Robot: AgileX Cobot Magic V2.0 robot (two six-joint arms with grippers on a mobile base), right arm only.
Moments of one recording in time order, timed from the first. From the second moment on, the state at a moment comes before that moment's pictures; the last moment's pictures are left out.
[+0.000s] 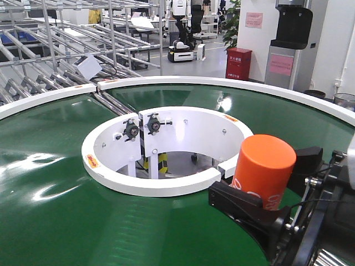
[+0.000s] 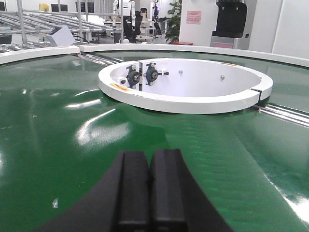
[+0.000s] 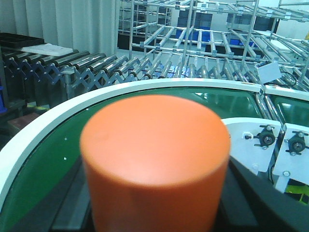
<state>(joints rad) 0.49 0.92 -0.86 1.32 0.33 -1.40</state>
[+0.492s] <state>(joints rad) 0.49 0.92 -0.86 0.59 0.00 -0.43</state>
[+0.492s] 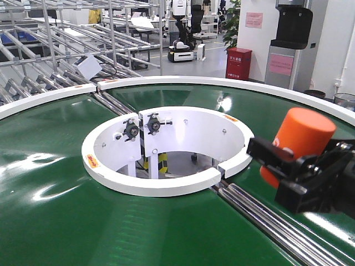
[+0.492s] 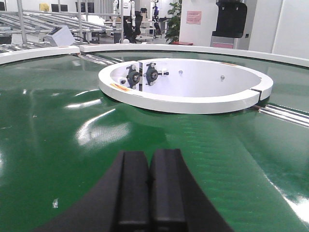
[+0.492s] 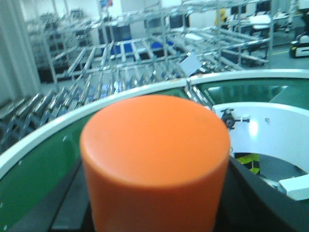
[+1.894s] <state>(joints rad) 0.49 1.68 -0.56 0.28 -0.72 -0.23</state>
